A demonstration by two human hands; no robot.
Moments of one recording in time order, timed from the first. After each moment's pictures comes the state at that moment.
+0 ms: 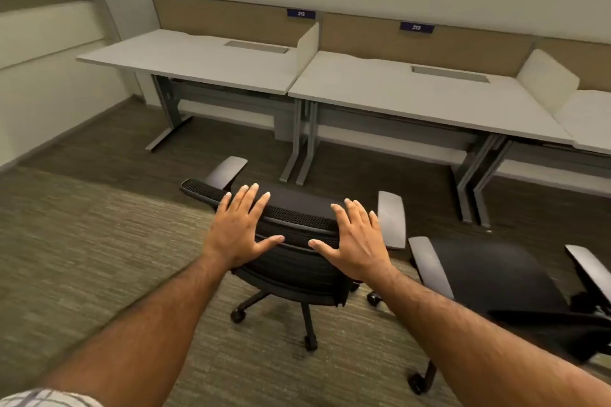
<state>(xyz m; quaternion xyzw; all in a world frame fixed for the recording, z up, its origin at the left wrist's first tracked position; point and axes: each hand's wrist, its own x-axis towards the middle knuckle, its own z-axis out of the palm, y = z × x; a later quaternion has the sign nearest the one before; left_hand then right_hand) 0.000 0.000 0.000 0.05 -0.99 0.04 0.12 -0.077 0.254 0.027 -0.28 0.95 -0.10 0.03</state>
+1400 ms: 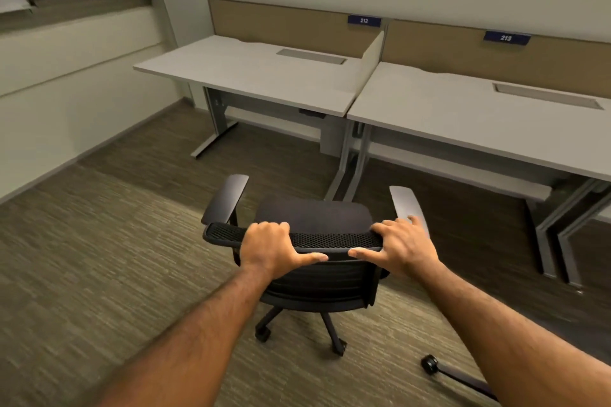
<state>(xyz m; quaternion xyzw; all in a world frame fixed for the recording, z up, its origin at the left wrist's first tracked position) -0.138 -0.142 0.021 0.20 -0.98 0.04 0.05 -0.289 0.083 0.022 -0.39 0.92 0.03 -0.01</state>
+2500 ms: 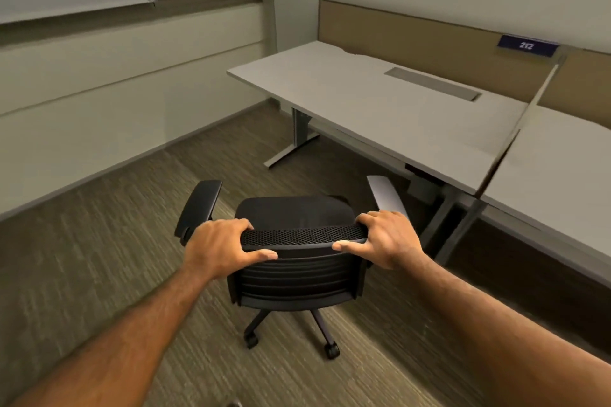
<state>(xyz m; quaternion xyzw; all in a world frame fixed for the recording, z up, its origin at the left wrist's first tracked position) -0.247 -0.552 0.021 0.32 -0.94 -0.02 0.09 -0.524 -0.360 0.025 -0.58 0.82 -0.03 -0.02</state>
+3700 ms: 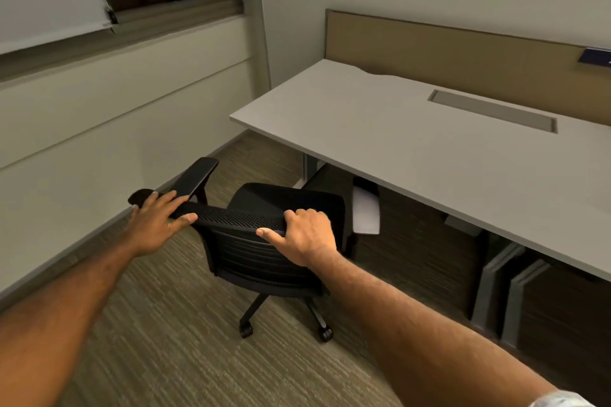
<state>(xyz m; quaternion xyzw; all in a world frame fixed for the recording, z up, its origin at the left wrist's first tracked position) -0.299 -1.219 0.011 0.39 -0.91 -0.17 0.01 -0.511 -0.967 0.013 -0.50 0.86 -0.08 0.00</state>
